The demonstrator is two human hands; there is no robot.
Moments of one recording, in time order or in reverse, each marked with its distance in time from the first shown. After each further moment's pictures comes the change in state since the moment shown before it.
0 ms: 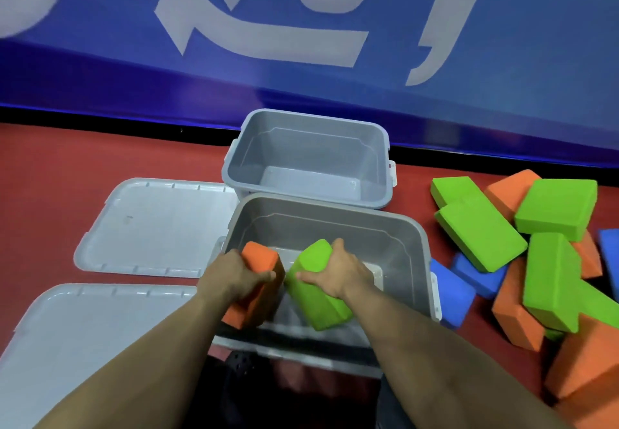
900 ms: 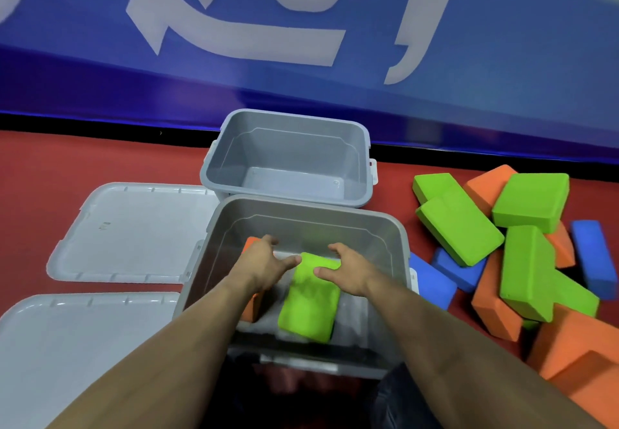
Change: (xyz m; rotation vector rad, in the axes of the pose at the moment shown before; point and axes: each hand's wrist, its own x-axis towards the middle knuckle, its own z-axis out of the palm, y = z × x) left_hand 0.001 0.076 0.030 -0.208 -0.104 0.239; right_hand 0.020 0.061 -0.027 0.147 -0.131 -0.131
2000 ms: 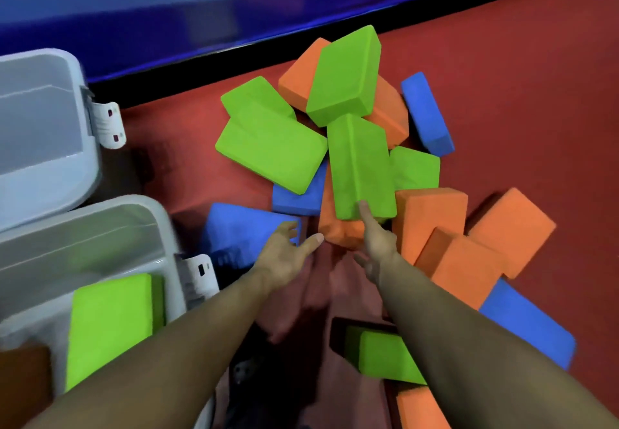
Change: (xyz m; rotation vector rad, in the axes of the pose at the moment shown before) left_hand 0.091 0.227 0.427 -0.166 -0.471 0.118; right_hand -0.008 0.450 -0.093 1.388 0.785 0.856
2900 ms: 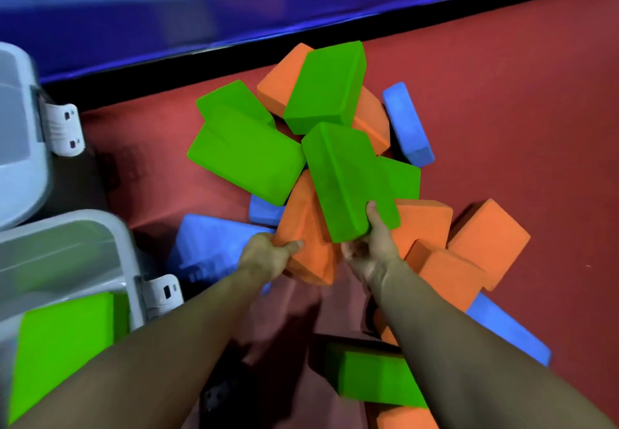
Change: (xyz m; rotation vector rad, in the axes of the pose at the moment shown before) left_hand 0.053 -0.001 0.014 0.118 0.058 -0.082; right_hand 0.010 -0.037 -0.010 0.552 -0.185 0.103
